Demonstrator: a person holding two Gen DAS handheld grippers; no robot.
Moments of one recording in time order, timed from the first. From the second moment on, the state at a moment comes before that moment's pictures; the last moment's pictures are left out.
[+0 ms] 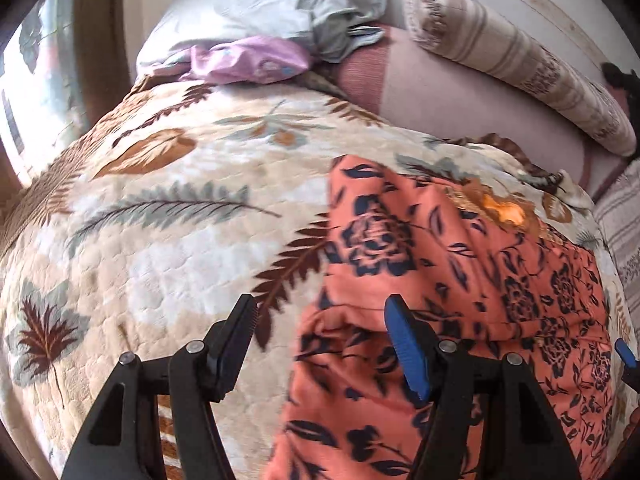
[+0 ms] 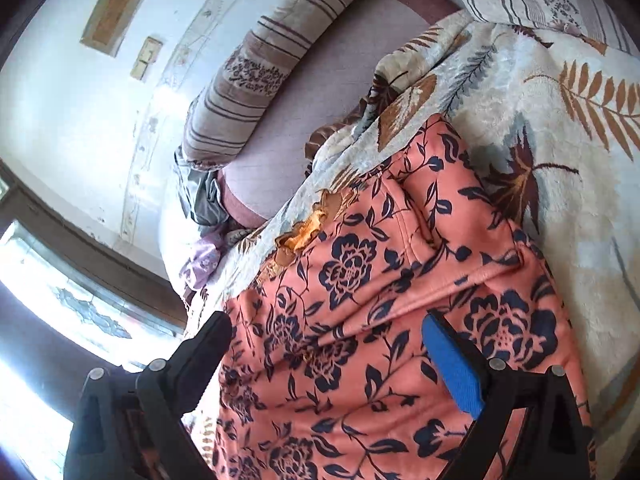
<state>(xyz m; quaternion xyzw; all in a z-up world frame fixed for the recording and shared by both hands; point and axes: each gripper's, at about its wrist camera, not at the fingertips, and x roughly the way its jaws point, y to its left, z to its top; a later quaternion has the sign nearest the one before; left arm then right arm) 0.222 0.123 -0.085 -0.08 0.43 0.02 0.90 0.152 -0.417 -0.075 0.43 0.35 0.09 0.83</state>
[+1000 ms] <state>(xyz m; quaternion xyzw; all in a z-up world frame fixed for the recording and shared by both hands) 0.226 0.159 -0.067 -0.14 0.39 0.00 0.91 0.191 -0.405 -0.099 0.34 0.46 -0.03 0.82</state>
